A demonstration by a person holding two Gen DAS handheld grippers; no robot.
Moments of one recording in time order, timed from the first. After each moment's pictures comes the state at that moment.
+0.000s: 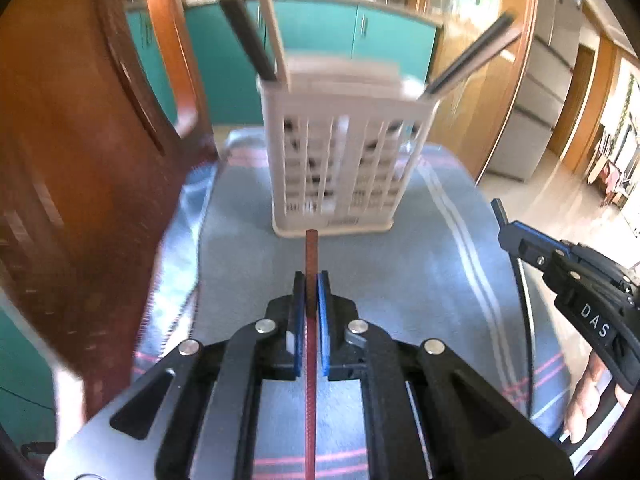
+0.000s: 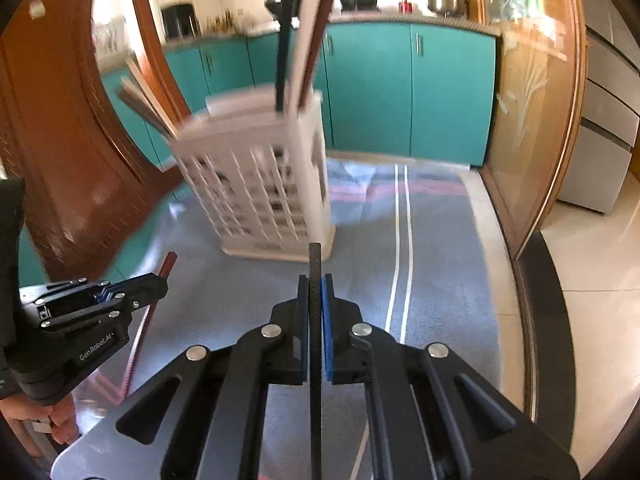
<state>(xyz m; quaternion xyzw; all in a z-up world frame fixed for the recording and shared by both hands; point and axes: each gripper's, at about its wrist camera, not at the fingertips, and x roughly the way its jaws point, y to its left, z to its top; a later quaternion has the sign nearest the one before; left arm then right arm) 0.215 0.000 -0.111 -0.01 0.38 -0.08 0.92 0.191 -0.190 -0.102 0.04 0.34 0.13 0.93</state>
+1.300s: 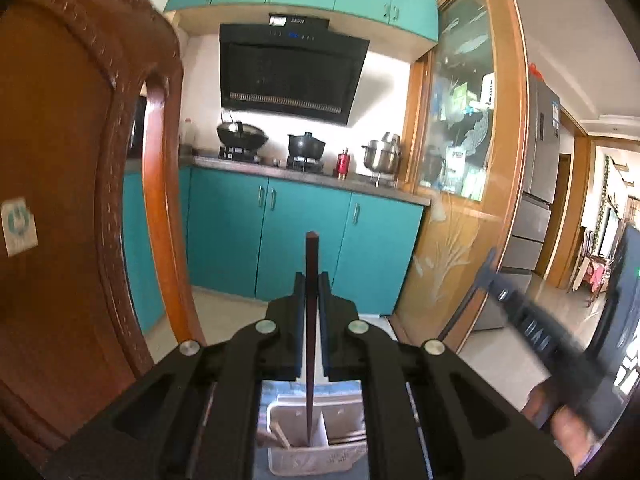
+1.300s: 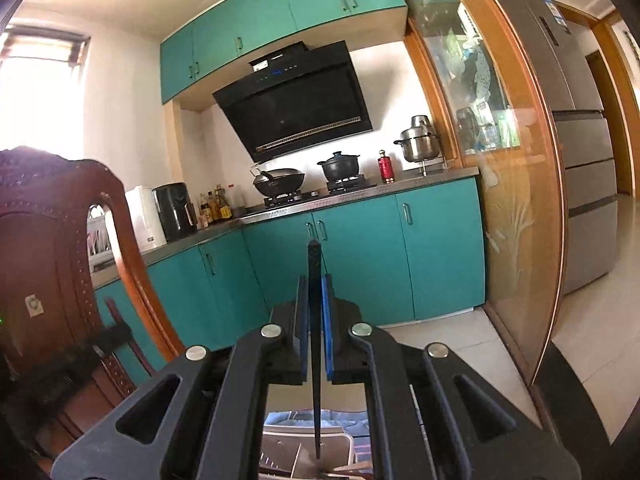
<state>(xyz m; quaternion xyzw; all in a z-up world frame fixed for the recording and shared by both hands) 0.293 0.020 0.122 -0.07 0.12 -0.08 0.99 0.272 -0.195 0.111 0.12 0.09 0.08 0.98</state>
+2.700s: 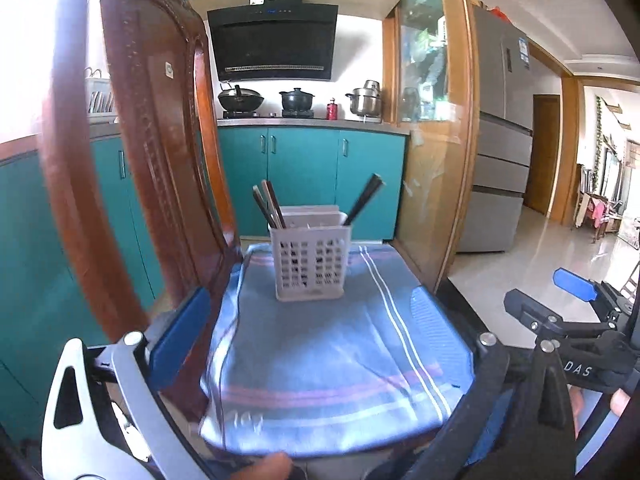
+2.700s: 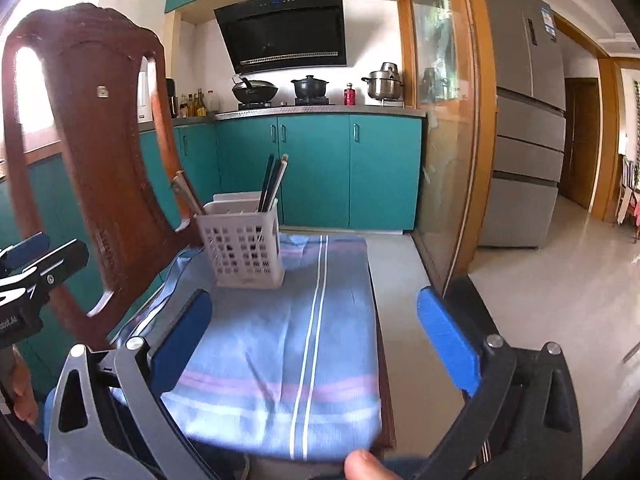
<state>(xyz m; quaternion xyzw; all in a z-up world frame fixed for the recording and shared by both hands) 0.009 -0.008 -0.011 0.00 0.18 -0.07 0.98 -0.014 -0.226 -0.018 0.02 0.21 0.01 0.98</state>
